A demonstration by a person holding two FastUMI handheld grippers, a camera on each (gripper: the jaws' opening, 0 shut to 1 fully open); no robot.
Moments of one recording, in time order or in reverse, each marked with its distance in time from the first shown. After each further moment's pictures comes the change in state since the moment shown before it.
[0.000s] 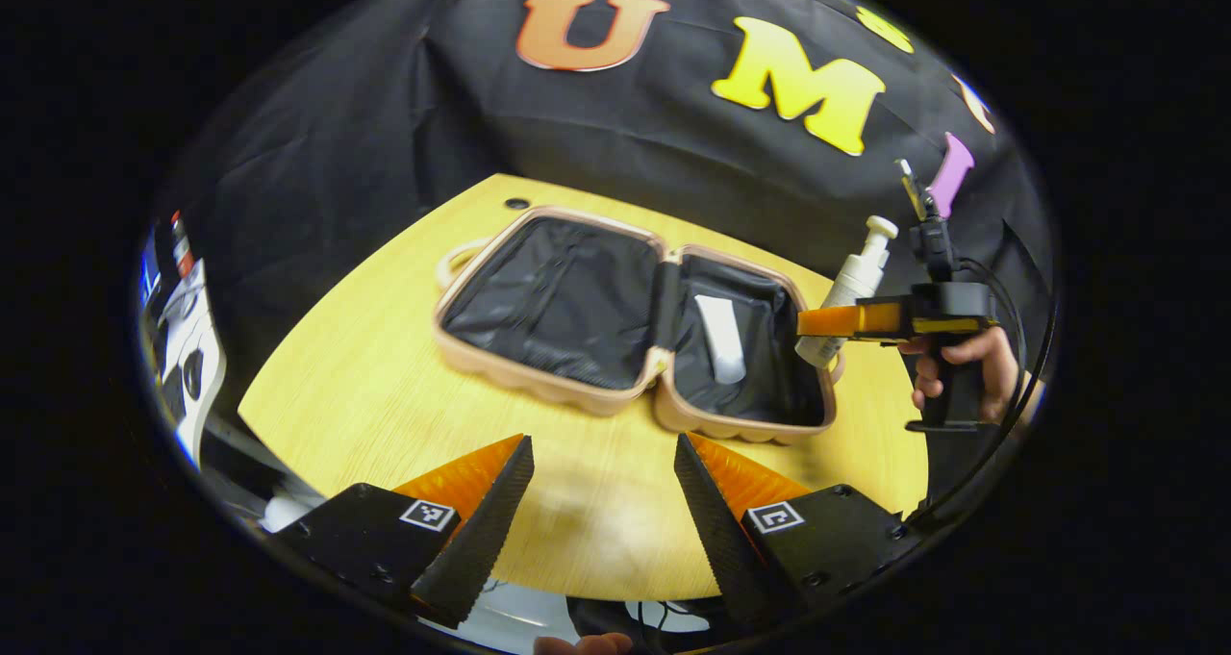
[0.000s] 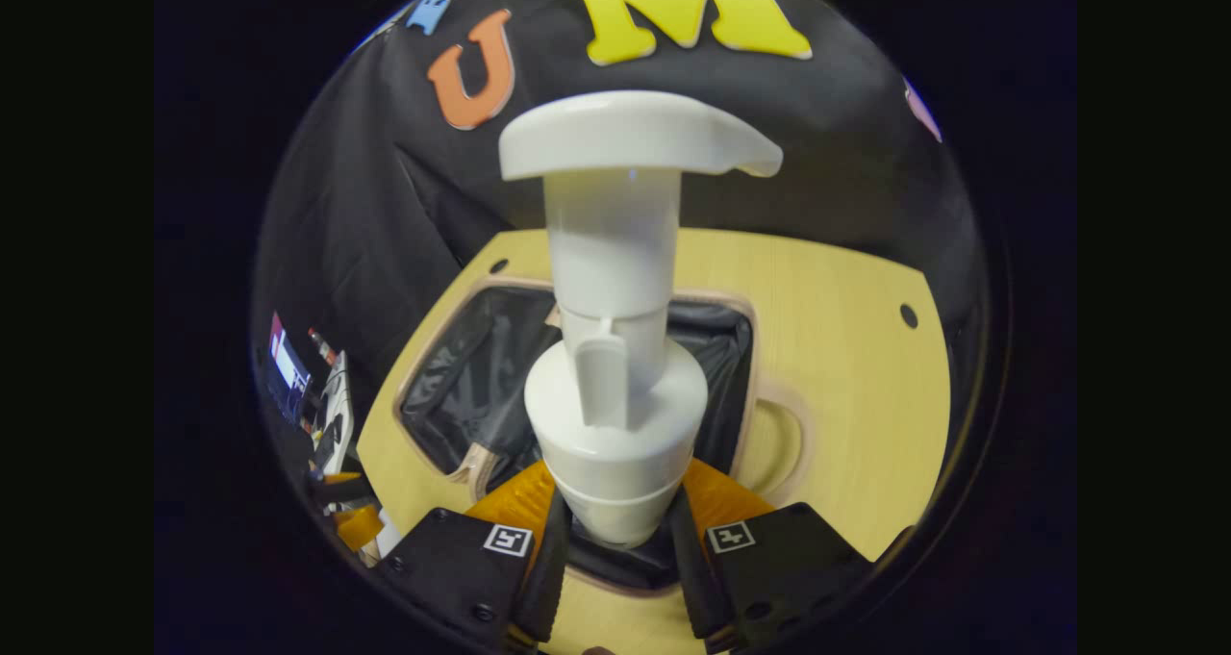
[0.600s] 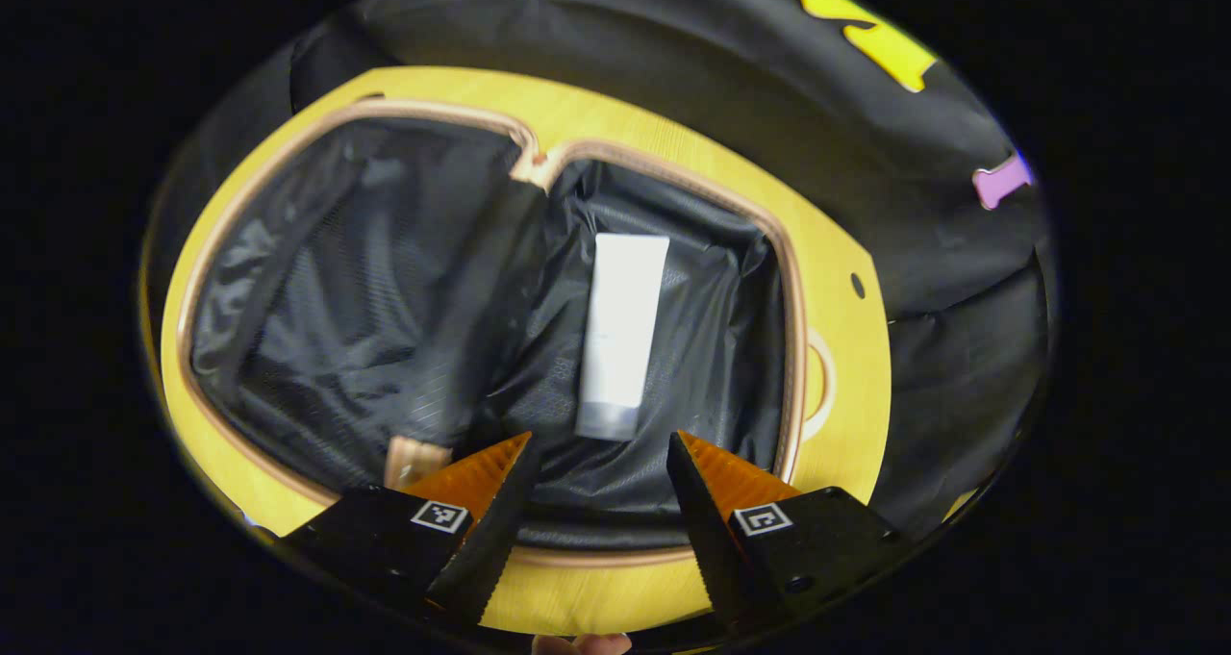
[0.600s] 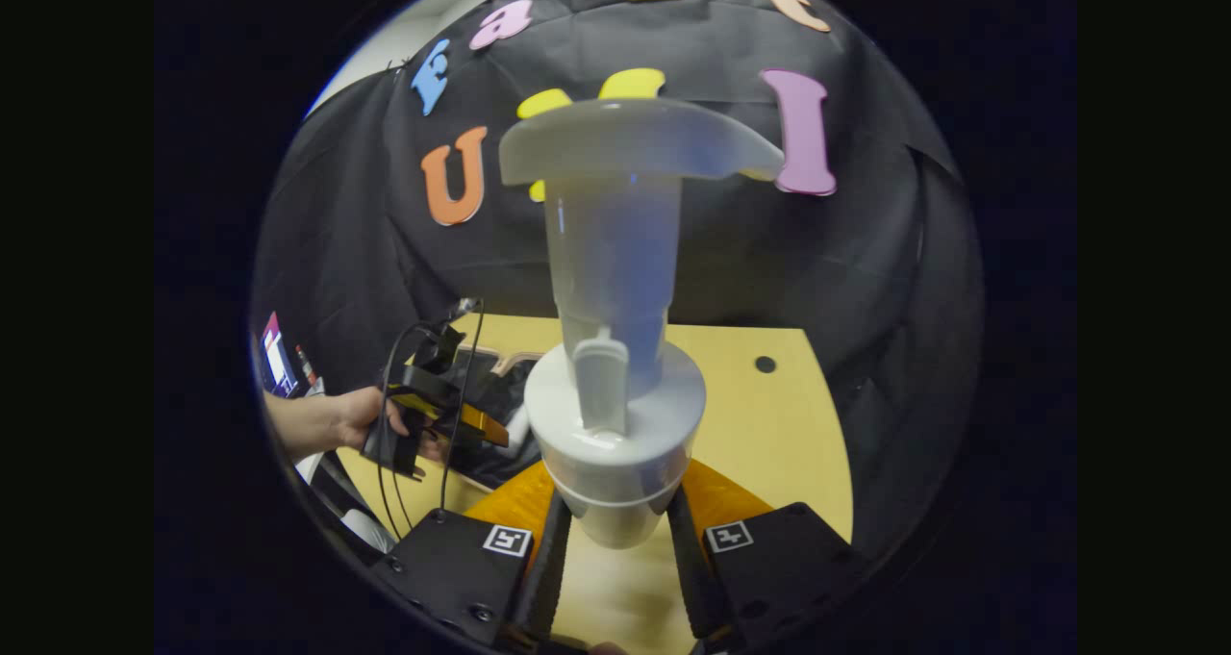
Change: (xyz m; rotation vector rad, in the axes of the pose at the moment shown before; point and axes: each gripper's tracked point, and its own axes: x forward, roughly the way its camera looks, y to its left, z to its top) left arm 0.161 -0.159 0.037 0.013 0.334 -0.140; right arm -0.233 -0.074 -0.014 -0.057 -0.377 -0.095
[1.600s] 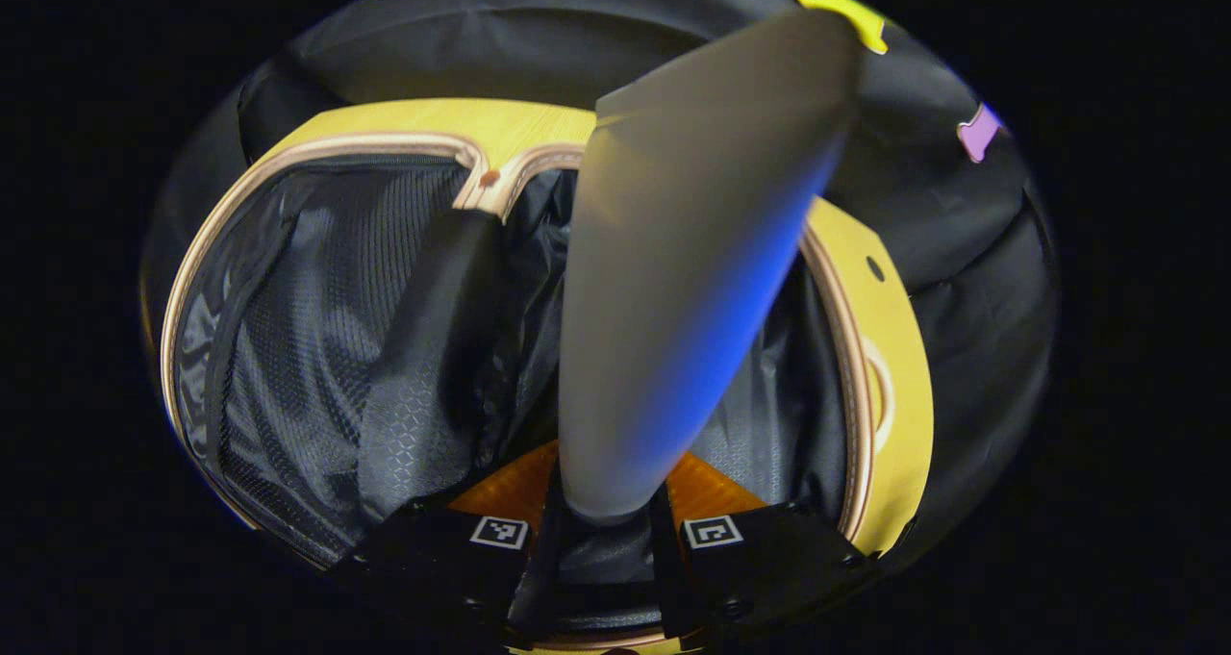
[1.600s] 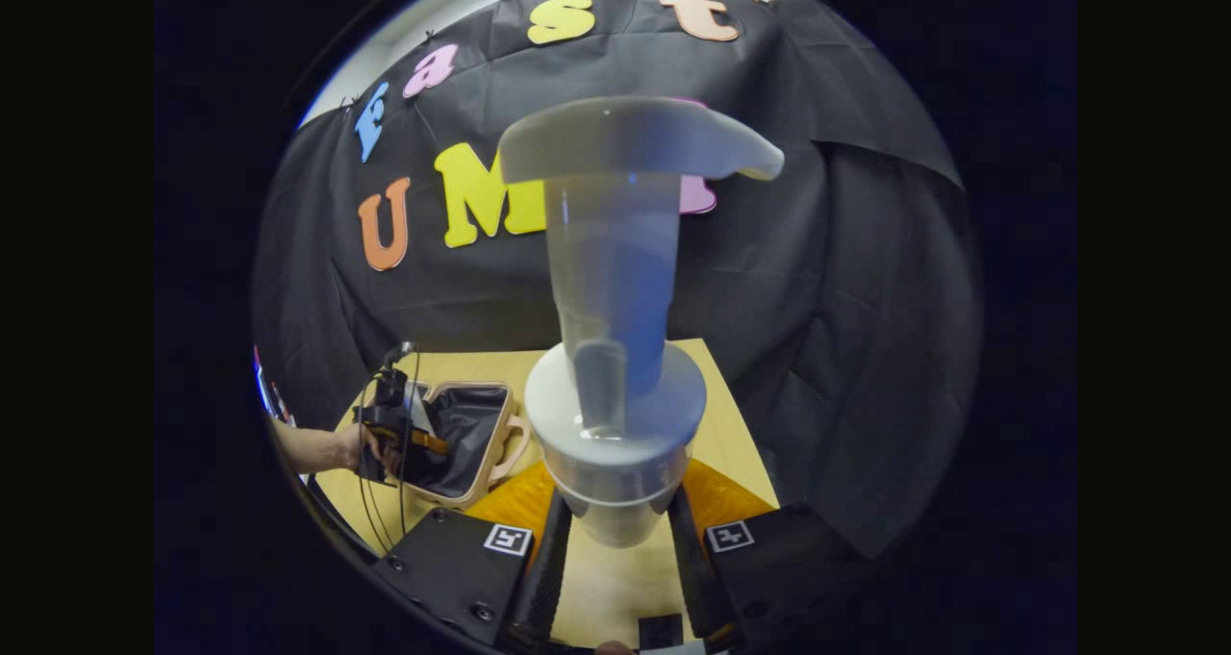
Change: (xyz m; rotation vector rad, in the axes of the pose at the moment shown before) left arm 0.090 0.011 0.017 0.122 0.037 0.018; right arm -0.117 -0.137 -0.011 0.143 -0.151 -0.292
